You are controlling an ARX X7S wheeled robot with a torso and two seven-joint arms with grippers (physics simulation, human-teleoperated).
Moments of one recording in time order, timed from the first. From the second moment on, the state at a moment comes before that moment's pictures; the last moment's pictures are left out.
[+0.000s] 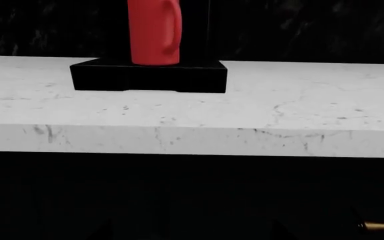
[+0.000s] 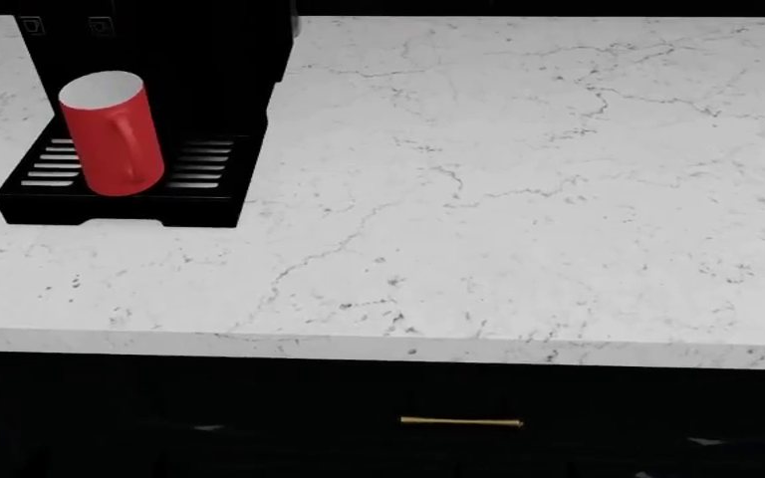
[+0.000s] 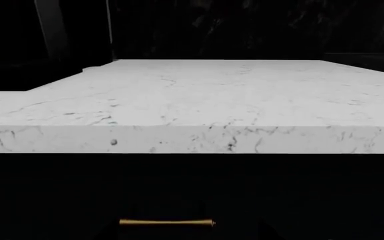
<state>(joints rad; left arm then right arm) 0.00 -0.10 0.10 0.01 -0.12 -0.01 -0.10 0.01 0.09 -0.11 0.00 0.08 0.00 0.11</state>
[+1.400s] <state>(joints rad) -0.13 -0.05 0.17 0.97 0.14 -0.92 -0.08 0.08 0.14 -0.19 -0.89 0.10 0.70 0.14</state>
